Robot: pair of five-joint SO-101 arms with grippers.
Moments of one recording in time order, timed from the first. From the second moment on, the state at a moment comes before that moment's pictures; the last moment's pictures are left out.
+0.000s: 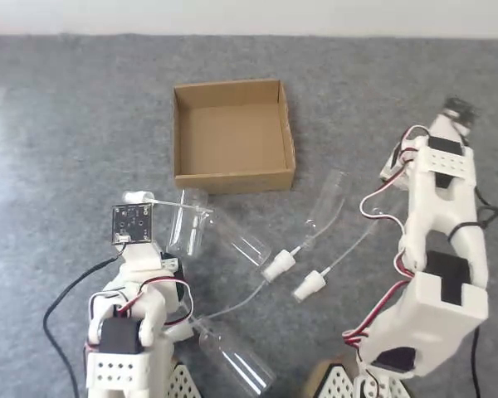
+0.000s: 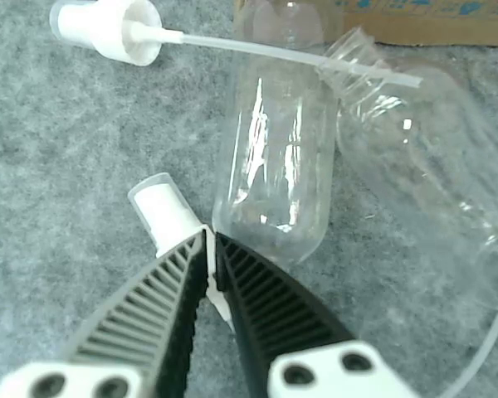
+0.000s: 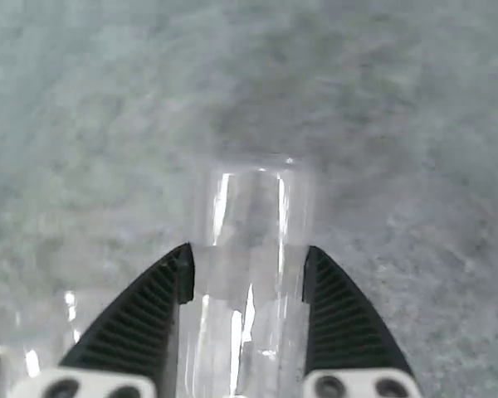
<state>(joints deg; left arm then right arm) -3.6 -103.2 97.3 72.4 12.9 11.8 14.7 9.6 57.3 -20.5</state>
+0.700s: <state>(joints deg) -3.6 -103.2 97.3 72.4 12.9 23.6 14.7 8.4 63.2 -27.6</state>
